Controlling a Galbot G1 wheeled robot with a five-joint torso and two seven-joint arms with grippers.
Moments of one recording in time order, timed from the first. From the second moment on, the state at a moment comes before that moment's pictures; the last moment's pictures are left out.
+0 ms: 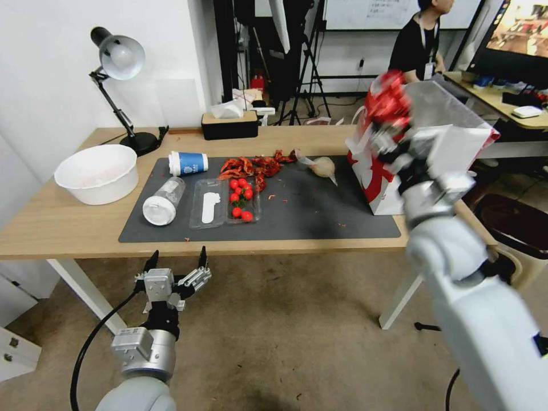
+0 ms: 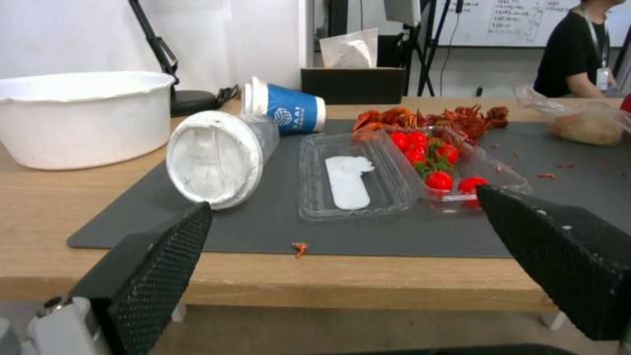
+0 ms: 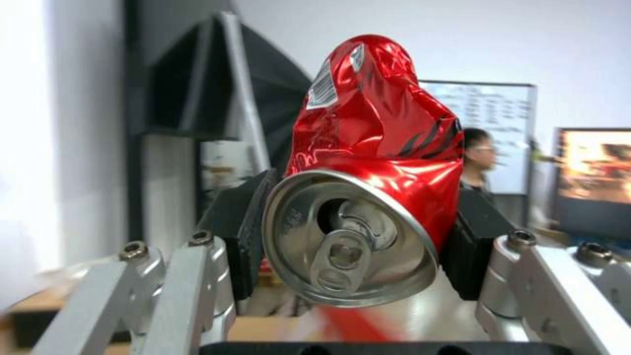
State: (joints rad) left arm 1.75 -1.39 -0.46 -2.30 -0.18 0.07 -0.21; right arm -0.82 1.06 0.41 2.06 0.50 -0.30 0.34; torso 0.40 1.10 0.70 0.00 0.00
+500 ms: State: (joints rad) left arm 1.74 -1.39 -0.45 -2.30 -0.18 0.07 -0.21; right arm -0.53 0.99 0.36 1.89 1.14 -0.63 0.84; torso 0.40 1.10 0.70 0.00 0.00
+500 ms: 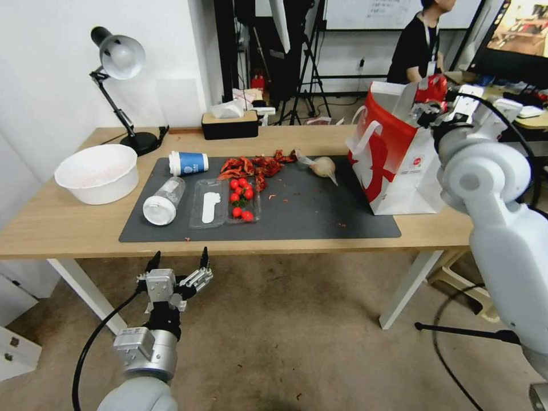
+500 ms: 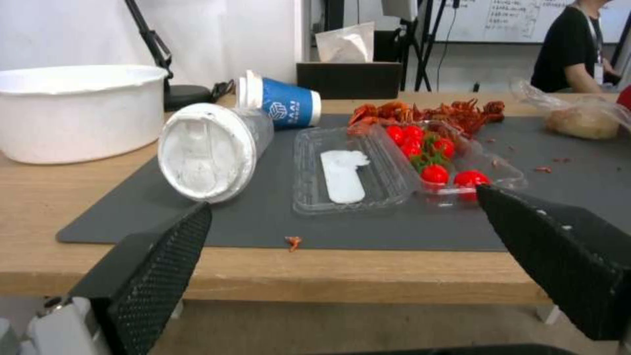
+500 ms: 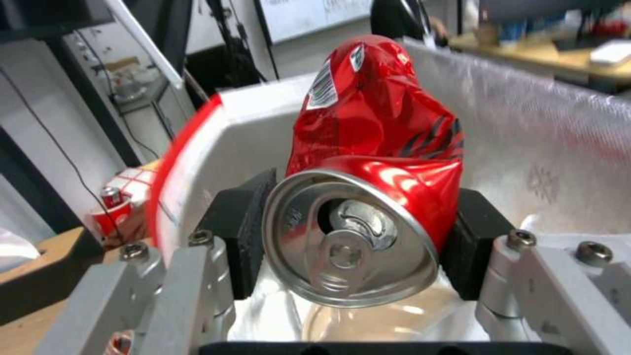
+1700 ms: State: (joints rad) left arm 1.75 -1.39 -0.45 -2.30 -0.19 0.05 -0.19; right arm -1.12 0.95 0.46 2.10 0.50 -0.03 0.18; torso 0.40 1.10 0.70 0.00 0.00
